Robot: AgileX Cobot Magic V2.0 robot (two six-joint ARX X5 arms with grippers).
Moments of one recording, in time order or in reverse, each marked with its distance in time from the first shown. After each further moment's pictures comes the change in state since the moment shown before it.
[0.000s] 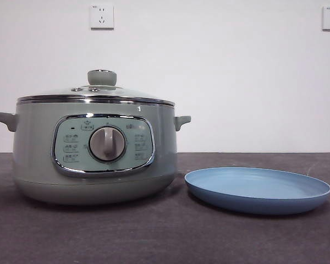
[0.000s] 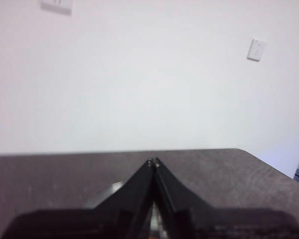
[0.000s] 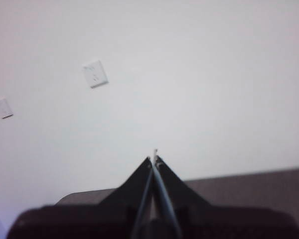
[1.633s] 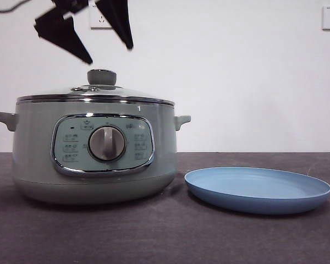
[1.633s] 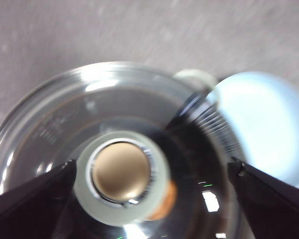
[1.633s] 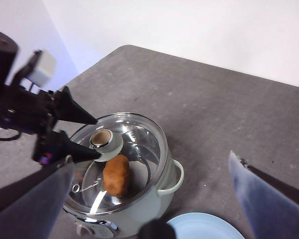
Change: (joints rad) left arm -0.336 1.186 0.735 -0.470 -0.152 0.232; right arm 0.093 0.710 0.716 -0.625 -0.331 -0.356
